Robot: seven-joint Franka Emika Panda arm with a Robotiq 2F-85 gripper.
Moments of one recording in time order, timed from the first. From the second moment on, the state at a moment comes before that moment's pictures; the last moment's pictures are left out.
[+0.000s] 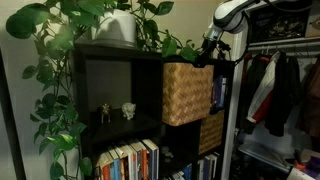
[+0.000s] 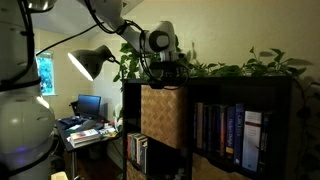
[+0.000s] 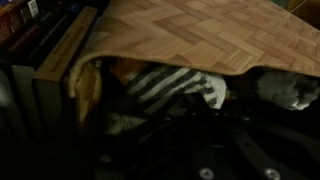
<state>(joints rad) 0.06 -0.17 -0.06 -2.08 0.12 2.28 -0.29</state>
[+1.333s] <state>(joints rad) 0.06 -0.44 0.06 -2.22 0.04 2.21 -0.07</state>
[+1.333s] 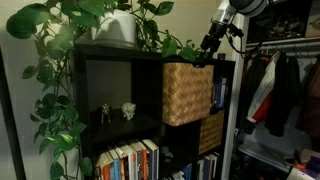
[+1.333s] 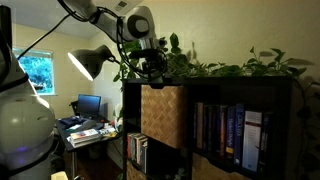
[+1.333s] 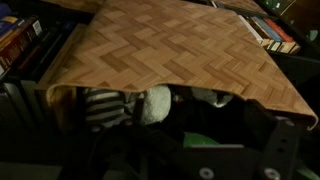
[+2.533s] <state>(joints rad) 0.03 -0.52 0.10 -2.52 0.00 2.54 0.10</state>
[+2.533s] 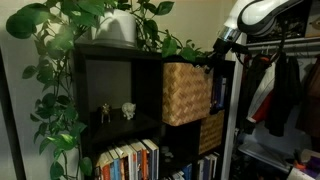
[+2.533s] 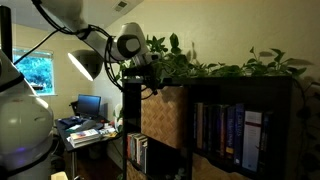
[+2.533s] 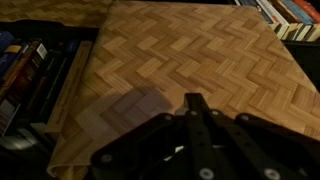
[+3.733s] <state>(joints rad) 0.04 -0.37 0.09 -2.52 0.00 2.88 0.08</state>
